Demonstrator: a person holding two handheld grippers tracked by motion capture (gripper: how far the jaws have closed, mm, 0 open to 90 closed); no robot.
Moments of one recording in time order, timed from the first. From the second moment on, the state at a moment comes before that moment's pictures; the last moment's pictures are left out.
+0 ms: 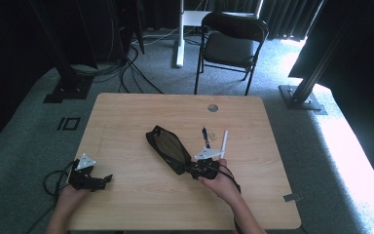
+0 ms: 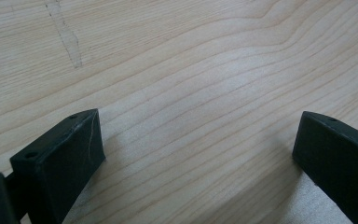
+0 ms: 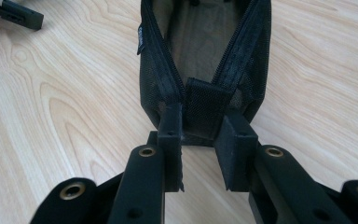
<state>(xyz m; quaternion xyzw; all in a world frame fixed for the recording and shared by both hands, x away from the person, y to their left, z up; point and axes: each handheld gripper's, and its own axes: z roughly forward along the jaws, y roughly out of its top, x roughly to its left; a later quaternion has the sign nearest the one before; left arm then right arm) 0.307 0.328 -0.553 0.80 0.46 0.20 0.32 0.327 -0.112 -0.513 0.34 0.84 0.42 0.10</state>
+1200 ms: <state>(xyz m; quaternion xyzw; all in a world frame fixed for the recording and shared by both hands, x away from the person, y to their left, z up) 0.307 0.328 -0.553 0.80 0.46 0.20 0.32 0.284 -0.194 -0.515 0.38 0.83 0.41 0.09</state>
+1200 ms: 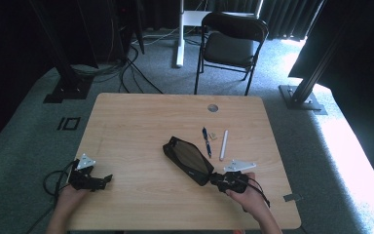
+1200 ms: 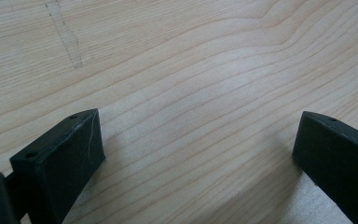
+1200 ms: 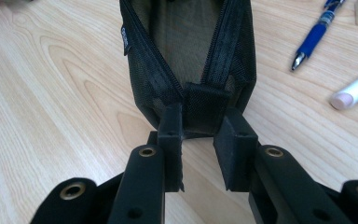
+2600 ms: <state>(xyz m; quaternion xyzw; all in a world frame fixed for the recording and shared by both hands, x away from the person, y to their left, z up) 0.307 0.328 -0.553 0.80 0.46 0.20 0.32 0.326 -0.238 -0.489 0.44 0.75 0.46 0.19</state>
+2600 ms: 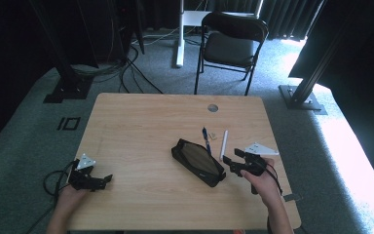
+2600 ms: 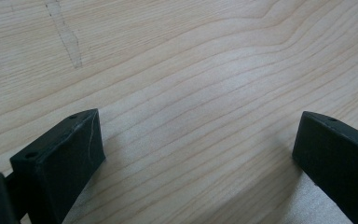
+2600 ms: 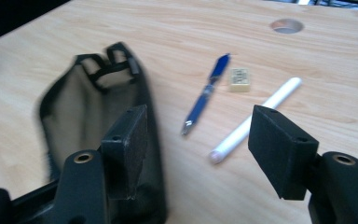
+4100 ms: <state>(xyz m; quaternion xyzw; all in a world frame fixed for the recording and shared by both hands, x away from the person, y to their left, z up) 0.306 0.328 -0.554 0.80 0.47 0.20 0.32 0.430 -0.216 -0.545 0.57 0.73 0.31 0.22</state>
